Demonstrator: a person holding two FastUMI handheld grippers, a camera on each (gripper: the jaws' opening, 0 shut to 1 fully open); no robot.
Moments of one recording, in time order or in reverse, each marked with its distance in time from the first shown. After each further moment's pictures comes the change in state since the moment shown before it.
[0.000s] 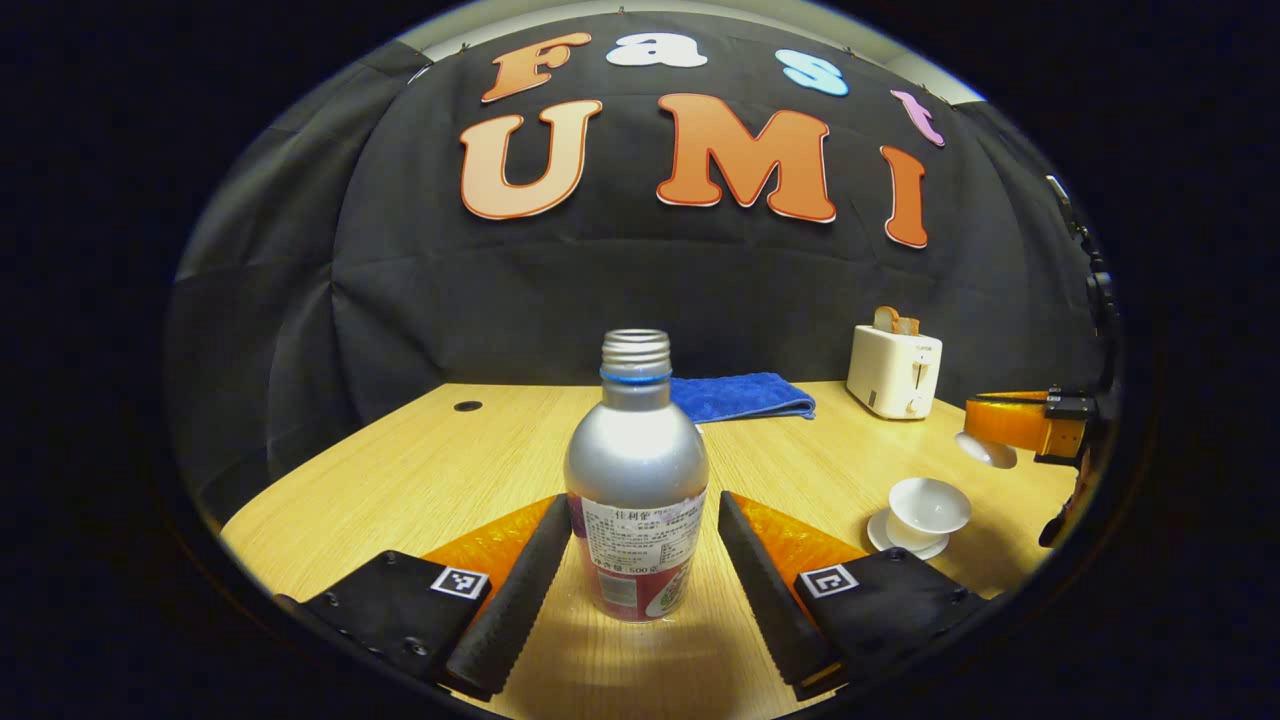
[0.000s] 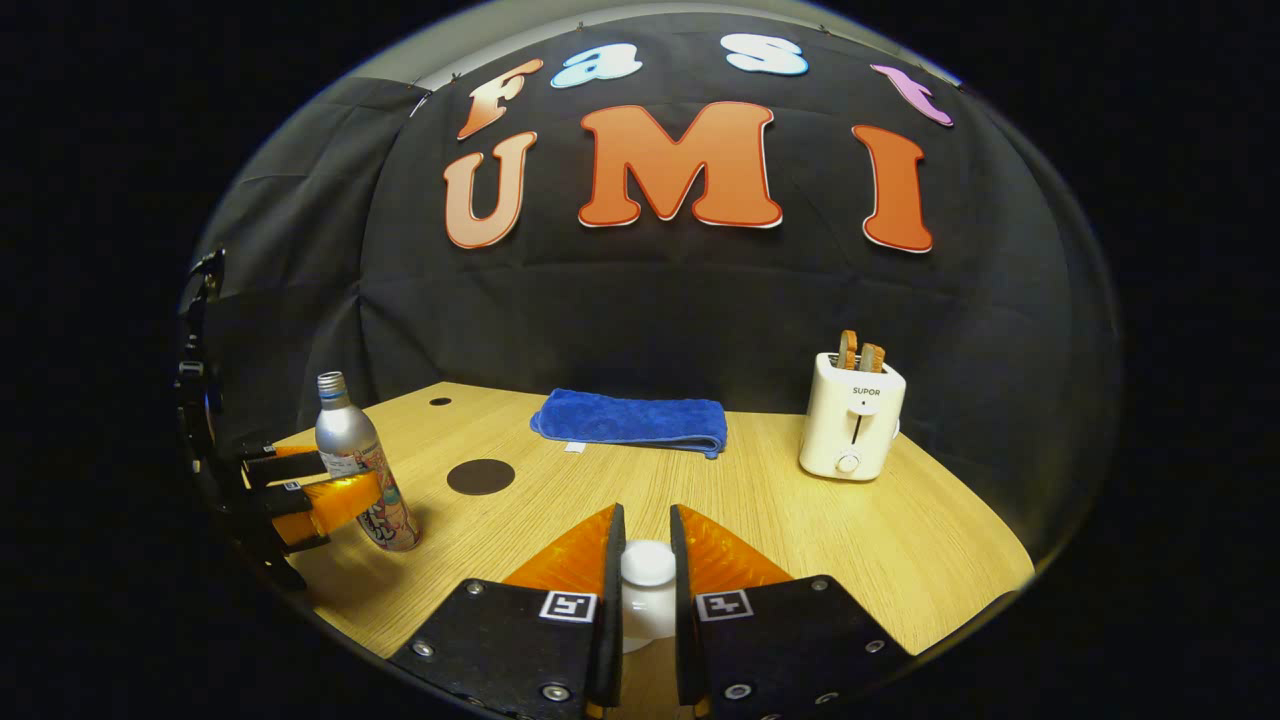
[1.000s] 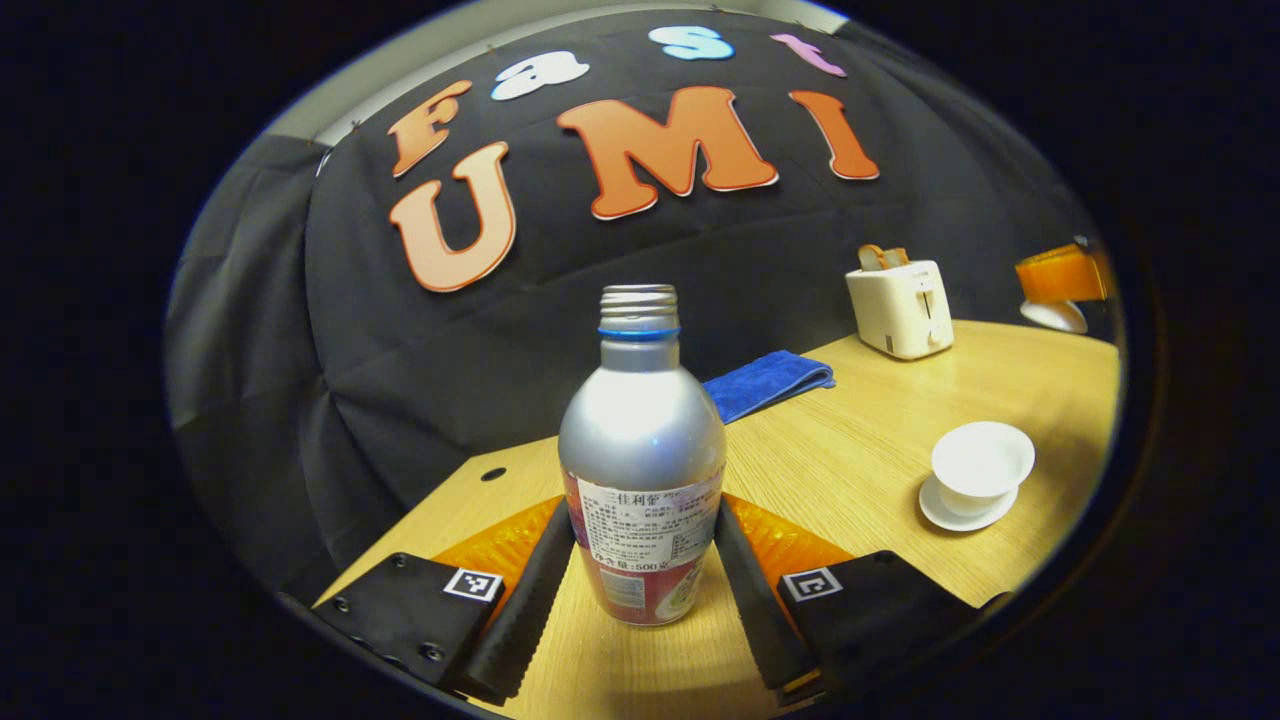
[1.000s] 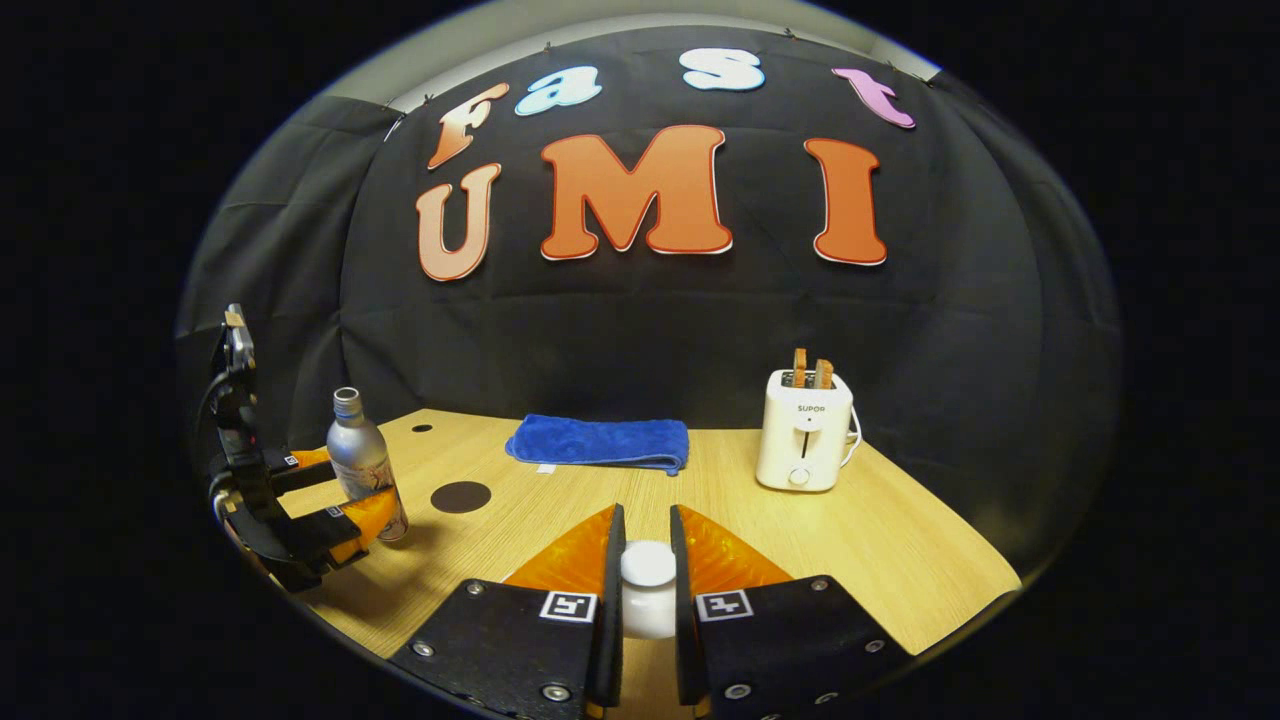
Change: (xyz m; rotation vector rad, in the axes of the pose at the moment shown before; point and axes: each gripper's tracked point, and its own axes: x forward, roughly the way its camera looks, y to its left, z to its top) left arm 0.024 -0.034 0.022 0.411 -0.065 0.064; right arm -0.033 -0.048 0.024 0.041 -0.068 -0.065
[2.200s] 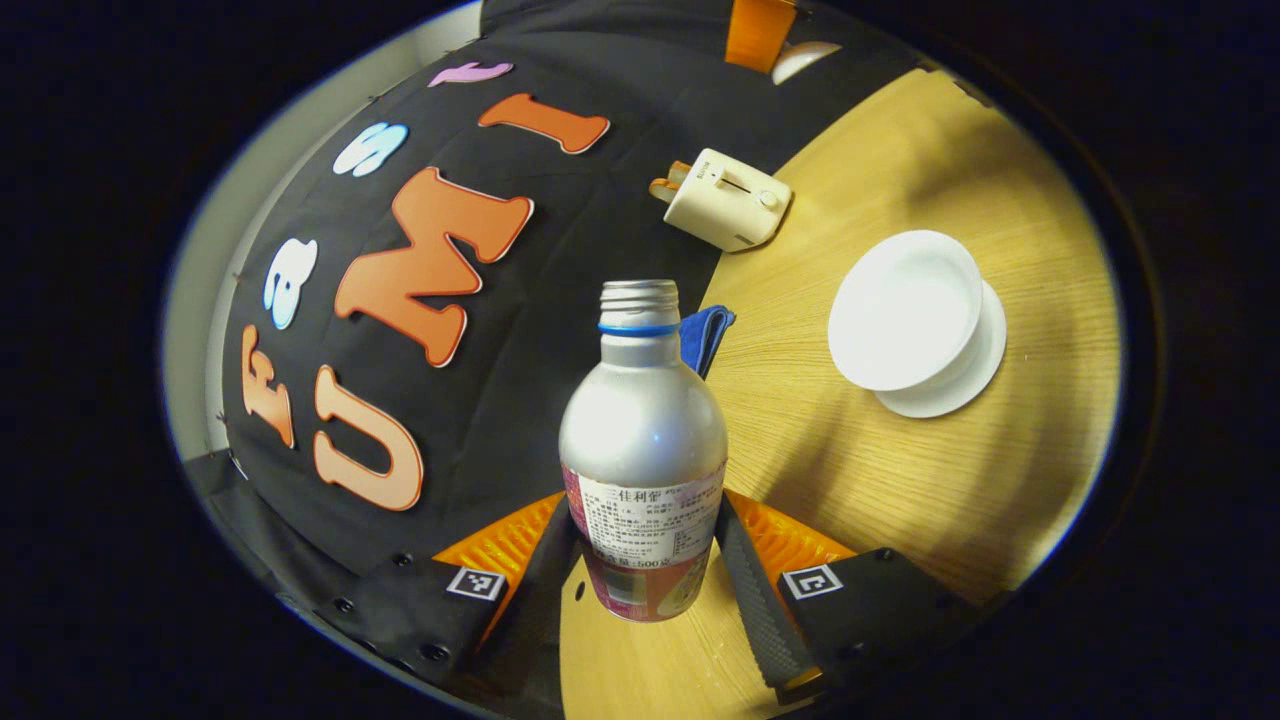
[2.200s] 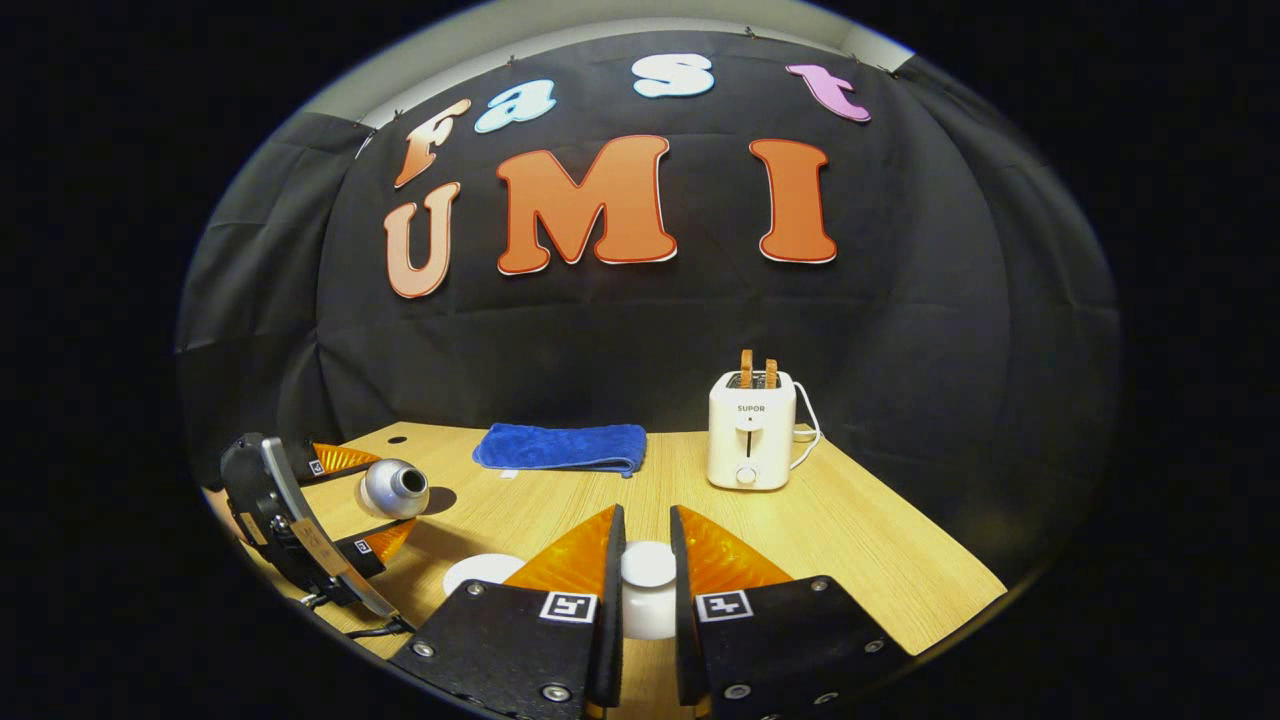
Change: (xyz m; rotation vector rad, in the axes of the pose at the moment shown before) left arm 0.008 -0.068 0.018 0.794 -0.107 -0.096; right arm -0.019 -0.055 -0.004 0.049 -0.012 -0.064
